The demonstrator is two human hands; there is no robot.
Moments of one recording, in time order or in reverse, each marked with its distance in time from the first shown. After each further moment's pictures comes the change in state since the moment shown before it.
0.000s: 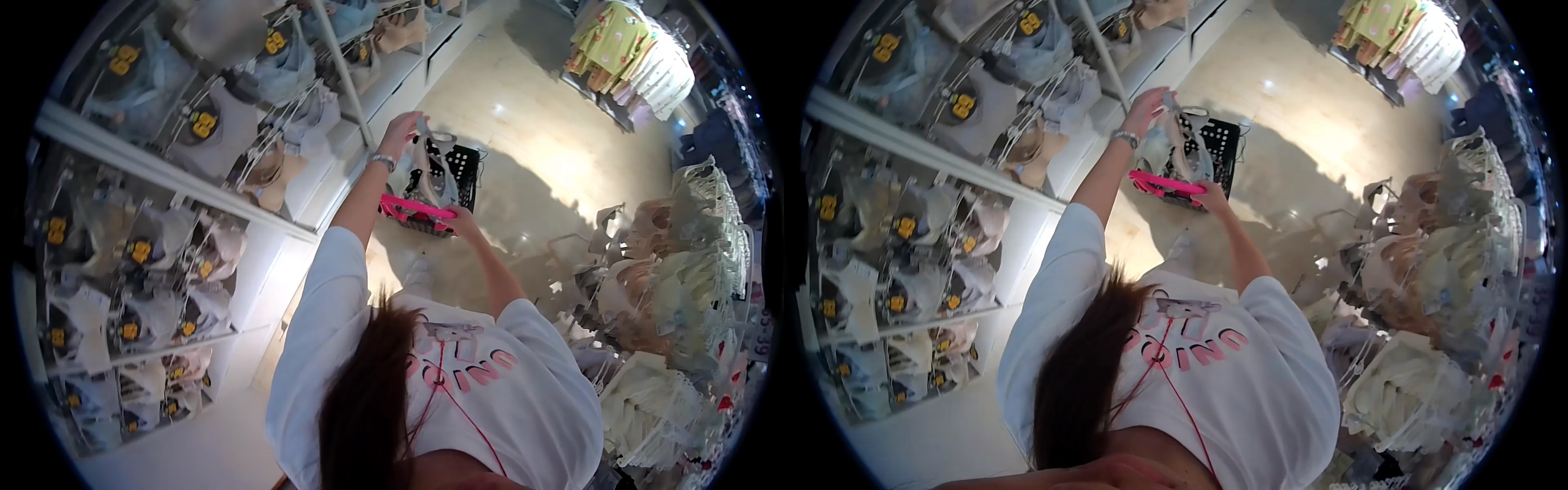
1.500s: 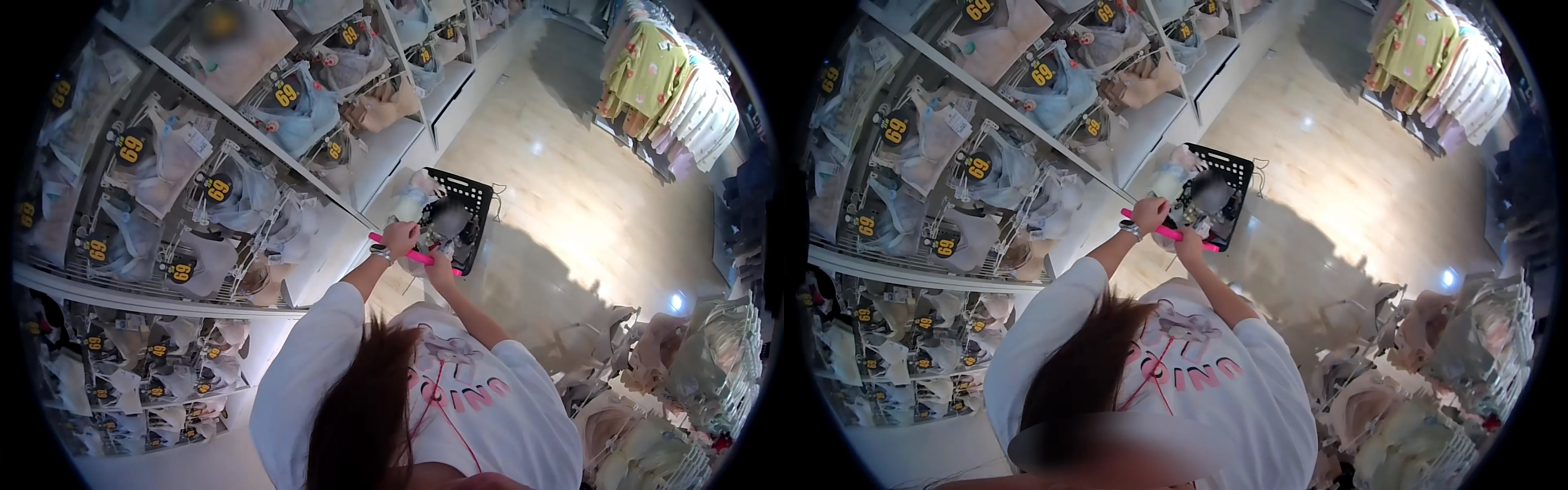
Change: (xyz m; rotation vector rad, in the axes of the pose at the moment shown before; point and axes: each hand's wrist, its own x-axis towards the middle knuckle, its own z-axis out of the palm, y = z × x) left_hand 0.269 -0.072 0.104 1.379 0.070 0.401; right_hand 0.294 0.015 -0.177 -0.078 0.247 -0.256
